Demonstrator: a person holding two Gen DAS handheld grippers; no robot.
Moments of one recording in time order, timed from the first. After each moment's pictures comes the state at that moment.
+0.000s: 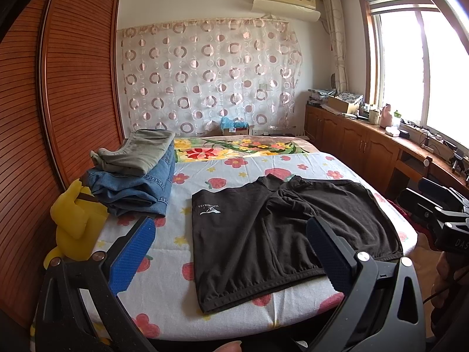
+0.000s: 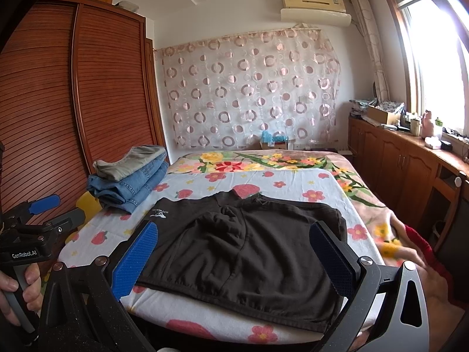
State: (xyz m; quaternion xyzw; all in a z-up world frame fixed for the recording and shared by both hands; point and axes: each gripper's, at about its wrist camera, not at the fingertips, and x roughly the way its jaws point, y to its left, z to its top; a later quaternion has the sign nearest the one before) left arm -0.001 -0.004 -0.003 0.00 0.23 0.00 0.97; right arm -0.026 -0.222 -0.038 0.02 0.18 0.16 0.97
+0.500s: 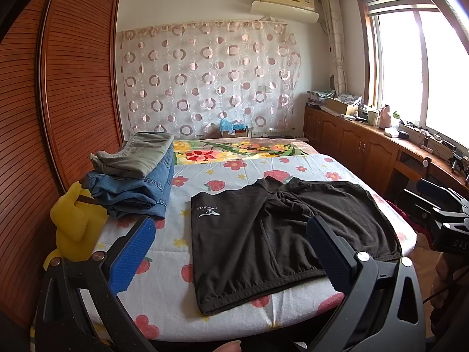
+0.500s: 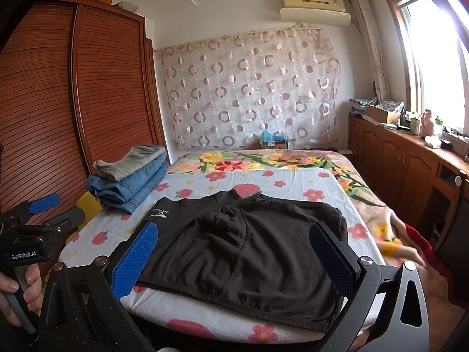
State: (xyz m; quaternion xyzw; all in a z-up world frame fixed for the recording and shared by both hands) left arm -0.003 -0.008 0.010 0.00 0.22 0.00 0.97; right arm -0.027 -0.221 -0.039 0.02 0.18 0.16 0.97
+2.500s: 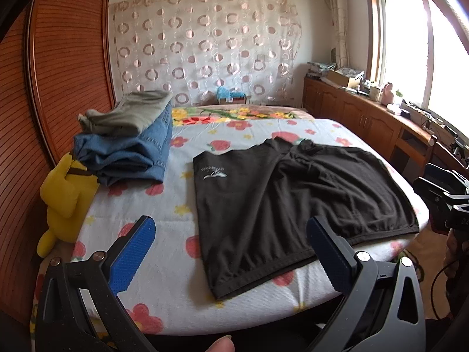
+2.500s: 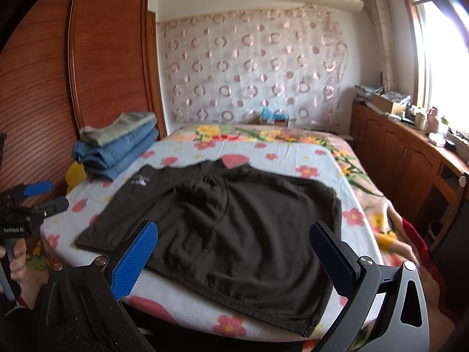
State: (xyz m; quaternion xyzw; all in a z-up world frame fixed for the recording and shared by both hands) left arm 0.022 0.017 -0.037 0.00 0.30 -0.02 0.95; right arm 0.002 -0.223 -0.055 -0.03 0.24 0.17 0.95
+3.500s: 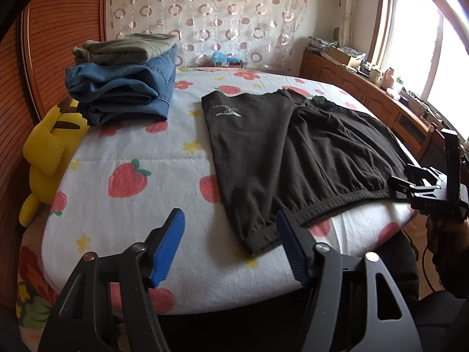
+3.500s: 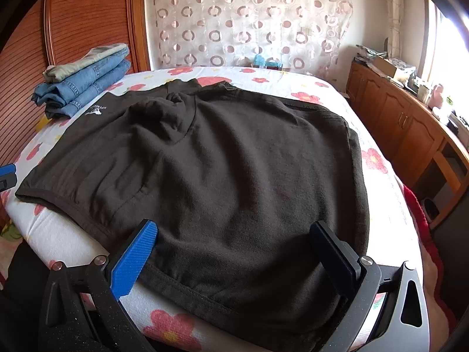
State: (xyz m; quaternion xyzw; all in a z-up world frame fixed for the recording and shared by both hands) left arm 0.023 0.054 -0.096 -0.04 0.38 -0.05 0.92; right arm 0.029 -0.209 -0.052 -0.07 0.36 0.13 0.92
